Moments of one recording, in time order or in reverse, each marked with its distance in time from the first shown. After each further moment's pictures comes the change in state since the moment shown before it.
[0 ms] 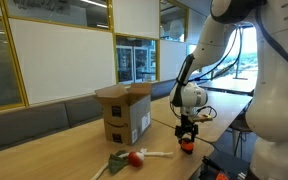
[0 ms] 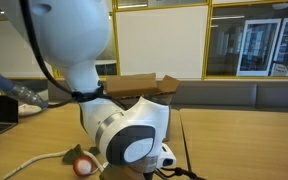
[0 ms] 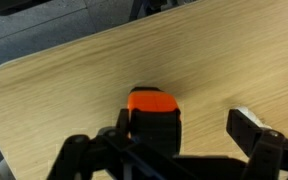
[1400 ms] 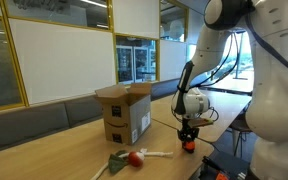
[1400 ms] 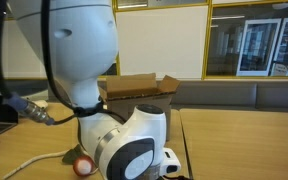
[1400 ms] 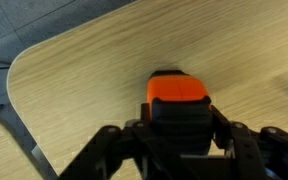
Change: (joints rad) arm 0.001 0.082 -0.017 -0.014 -0.075 0.222 0.124
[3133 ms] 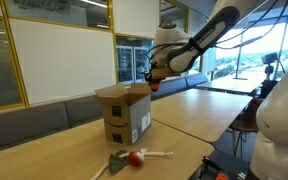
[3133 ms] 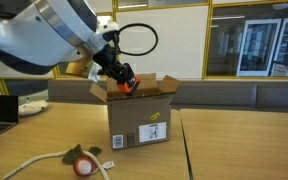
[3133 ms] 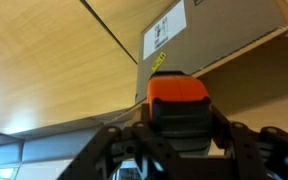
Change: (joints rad) arm 0.241 -0.636 0.086 0.147 -0.975 -0.170 1.214
